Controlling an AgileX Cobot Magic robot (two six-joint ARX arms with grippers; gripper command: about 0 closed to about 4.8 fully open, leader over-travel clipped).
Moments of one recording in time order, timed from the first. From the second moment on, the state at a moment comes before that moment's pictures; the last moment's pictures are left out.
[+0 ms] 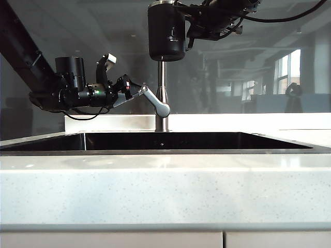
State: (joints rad) left arm -0.15 2.46 1.87 0.82 0.75 -0.26; right arm 0.37 1.84 1.54 0.30 -0.05 0.12
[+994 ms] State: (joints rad) left arm -0.16 2.46 1.88 0.82 0.55 -0.22; right arm 0.37 1.84 1.54 0.29 -0.05 0.12
